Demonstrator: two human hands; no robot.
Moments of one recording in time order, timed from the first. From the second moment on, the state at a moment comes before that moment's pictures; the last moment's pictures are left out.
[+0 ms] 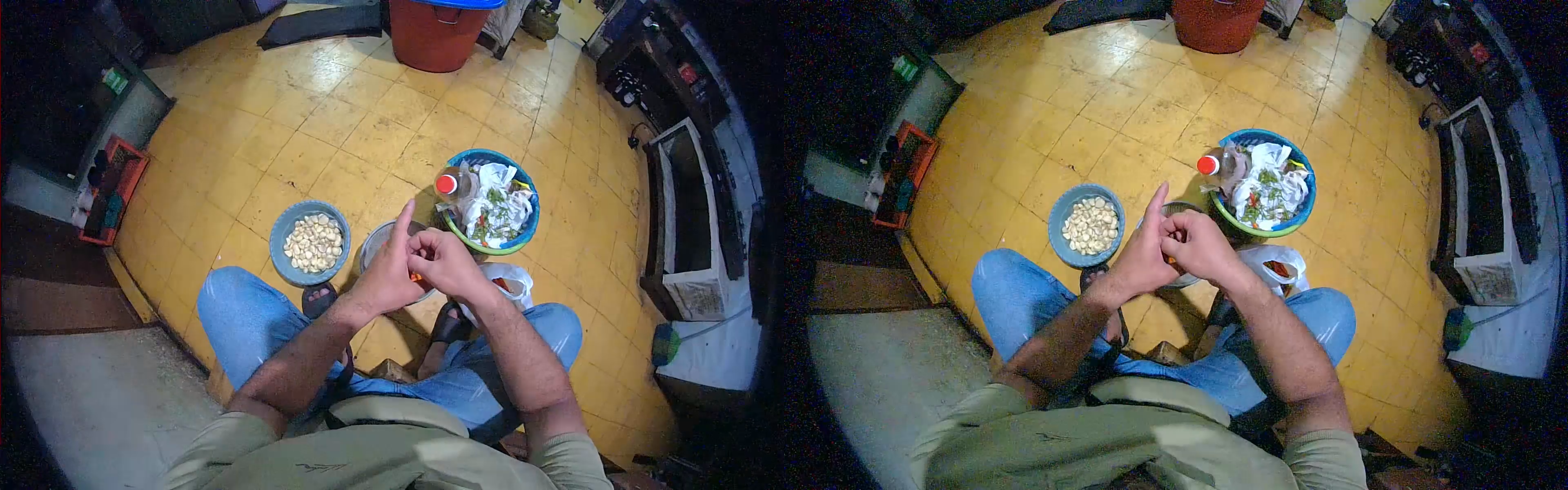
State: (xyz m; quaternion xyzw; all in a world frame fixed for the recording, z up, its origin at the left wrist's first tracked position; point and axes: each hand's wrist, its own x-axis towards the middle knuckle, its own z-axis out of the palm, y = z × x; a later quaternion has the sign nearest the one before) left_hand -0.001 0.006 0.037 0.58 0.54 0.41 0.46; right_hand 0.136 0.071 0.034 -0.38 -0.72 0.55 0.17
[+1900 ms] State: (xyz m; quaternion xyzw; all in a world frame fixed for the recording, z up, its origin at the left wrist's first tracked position) left_hand -0.014 0.014 0.017 0.05 0.41 0.61 0.68; right_hand 0.153 0.072 0.060 -0.39 -0.78 0.44 0.21
